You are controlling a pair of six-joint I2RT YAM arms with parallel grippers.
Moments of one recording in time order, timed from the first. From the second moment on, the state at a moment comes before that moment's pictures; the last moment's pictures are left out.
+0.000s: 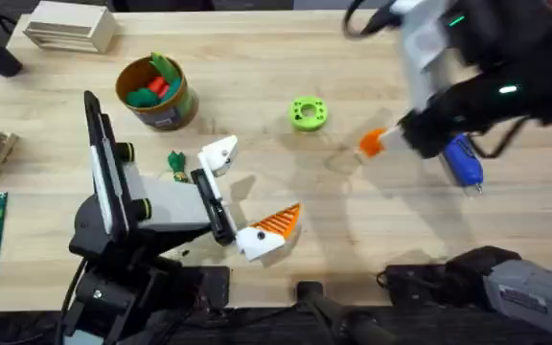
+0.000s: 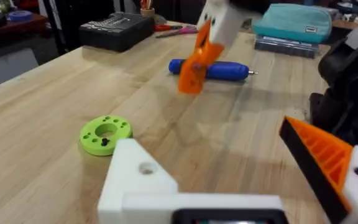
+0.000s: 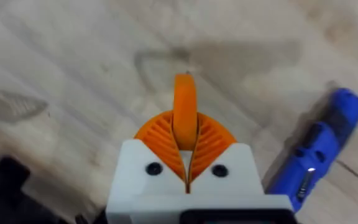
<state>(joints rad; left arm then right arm) -0.27 0.01 0.01 -0.07 0.87 0.02 0.31 1.22 1.04 -1.07 -0.12 -0.34</state>
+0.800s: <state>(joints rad) -0.27 0.01 0.01 -0.07 0.87 0.02 0.17 1.17 0.77 -0.45 -1.01 0.49</state>
